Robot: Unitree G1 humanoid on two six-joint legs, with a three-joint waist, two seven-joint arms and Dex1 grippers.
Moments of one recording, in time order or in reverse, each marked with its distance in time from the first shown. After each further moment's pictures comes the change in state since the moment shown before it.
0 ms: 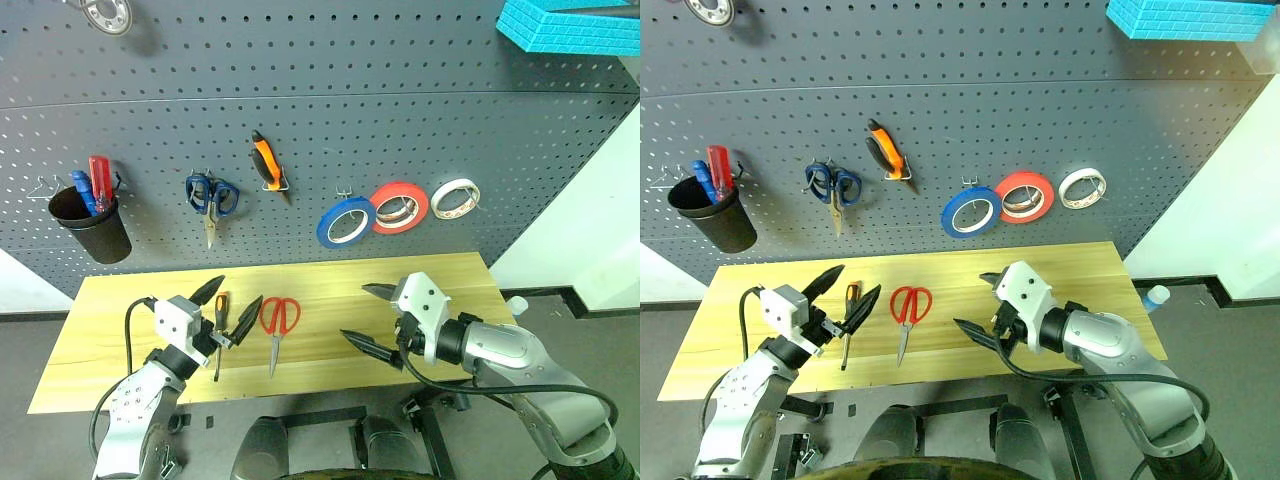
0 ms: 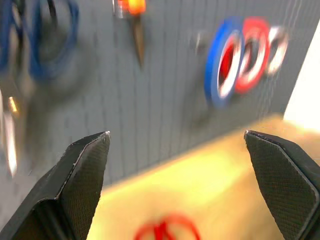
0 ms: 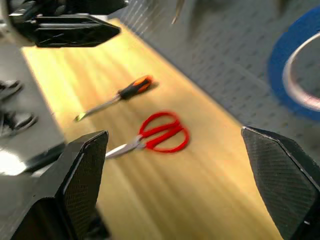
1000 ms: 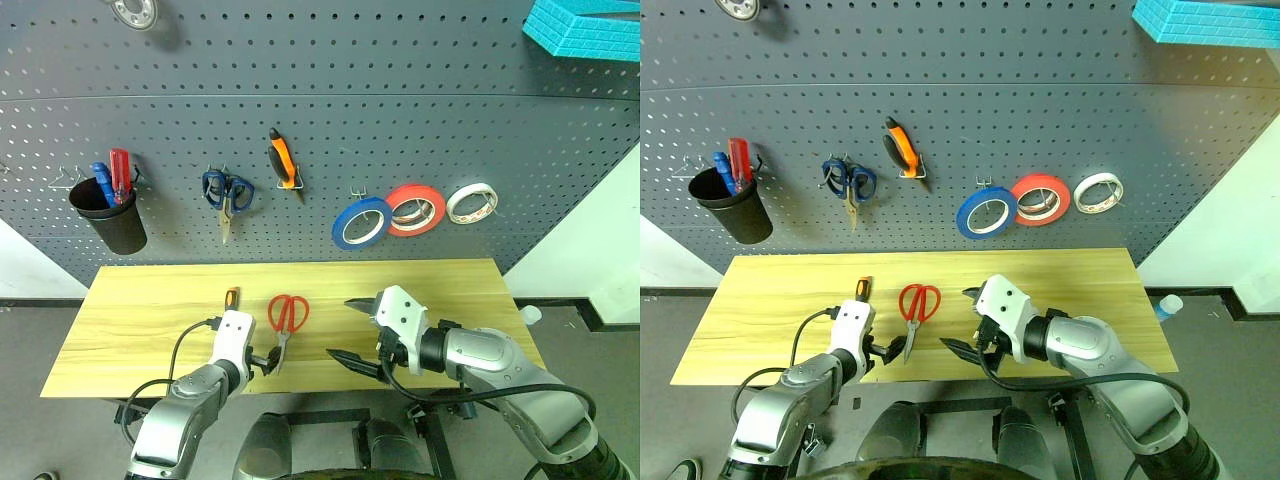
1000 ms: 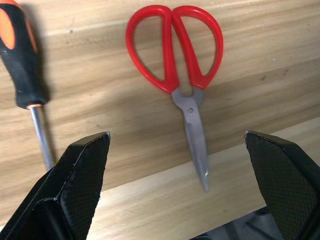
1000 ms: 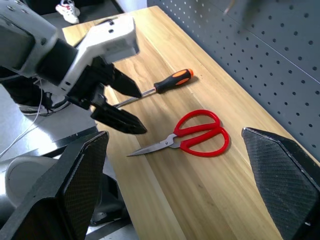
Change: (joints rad) left arm -0.112 -0.097 -0.169 -0.138 0.149 0.940 0.375; right arm -0.036 -0.003 0.116 0.015 -0.018 0.003 0.009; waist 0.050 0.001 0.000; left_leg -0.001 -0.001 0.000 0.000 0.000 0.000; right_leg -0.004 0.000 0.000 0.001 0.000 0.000
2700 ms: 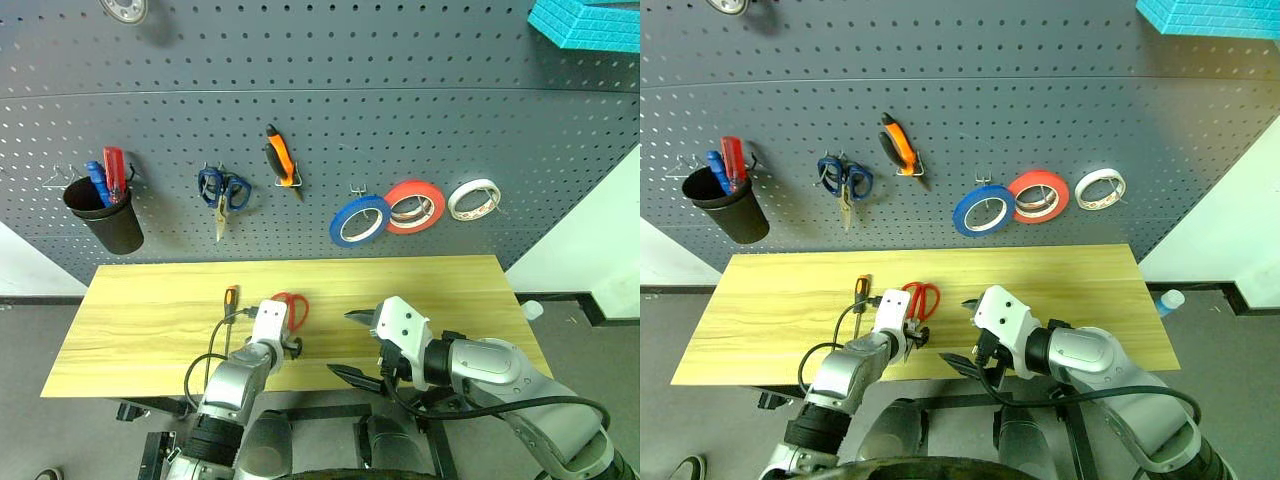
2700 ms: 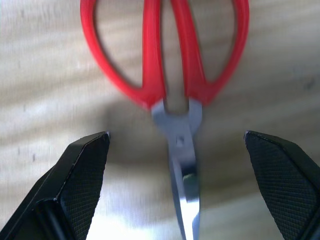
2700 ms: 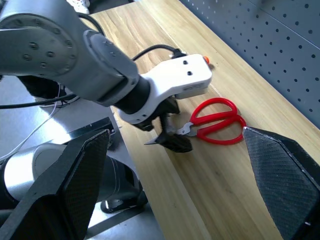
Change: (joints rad) left arm -0.279 -0.227 -0.064 0.440 0.164 -0.019 0.146; right arm 0.043 -0.035 -0.002 -0.098 0.036 0.088 -0.027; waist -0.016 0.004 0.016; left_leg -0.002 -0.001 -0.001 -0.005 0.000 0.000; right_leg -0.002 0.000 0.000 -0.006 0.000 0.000
